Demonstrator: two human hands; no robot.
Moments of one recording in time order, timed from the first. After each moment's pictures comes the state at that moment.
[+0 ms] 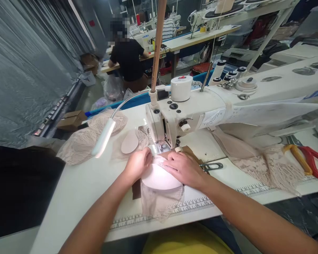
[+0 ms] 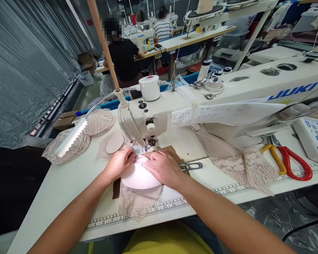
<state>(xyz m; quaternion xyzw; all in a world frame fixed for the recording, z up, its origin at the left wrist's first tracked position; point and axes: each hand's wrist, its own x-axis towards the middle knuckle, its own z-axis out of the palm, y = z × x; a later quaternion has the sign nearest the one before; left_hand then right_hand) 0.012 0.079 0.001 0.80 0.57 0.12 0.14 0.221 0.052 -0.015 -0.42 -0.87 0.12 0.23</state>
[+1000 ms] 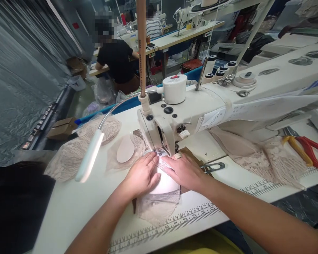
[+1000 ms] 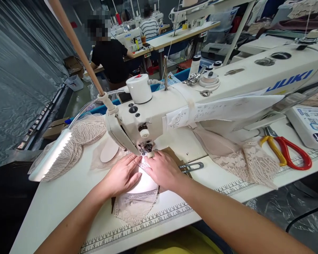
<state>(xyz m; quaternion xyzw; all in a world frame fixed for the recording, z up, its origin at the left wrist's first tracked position) 0.013 0.076 -0.001 0.92 0.38 0.04 0.09 0.211 0.059 -0.012 -0.52 -0.84 0.08 0.14</state>
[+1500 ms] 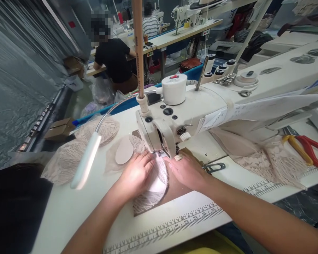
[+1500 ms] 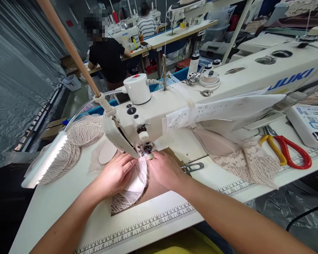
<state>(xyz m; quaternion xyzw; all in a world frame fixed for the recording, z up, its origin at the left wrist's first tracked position) 0.007 0.083 0.020 0.94 0.33 0.04 0.03 0.217 0.060 -0.017 -0.51 -0.83 0.06 0.21</state>
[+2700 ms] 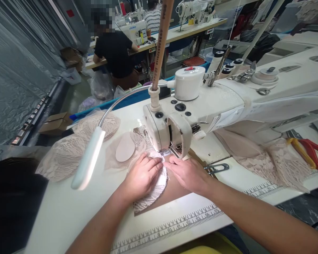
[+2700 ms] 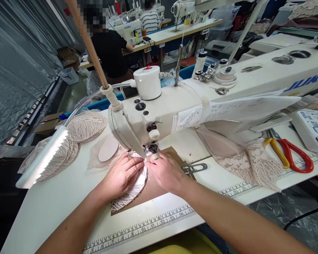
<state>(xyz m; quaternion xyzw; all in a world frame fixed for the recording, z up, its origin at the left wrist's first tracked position) 0.002 0.079 -0.014 0.95 0.28 0.14 0.06 0.217 0.057 -0.024 -0.44 -0.88 0.03 0.18</state>
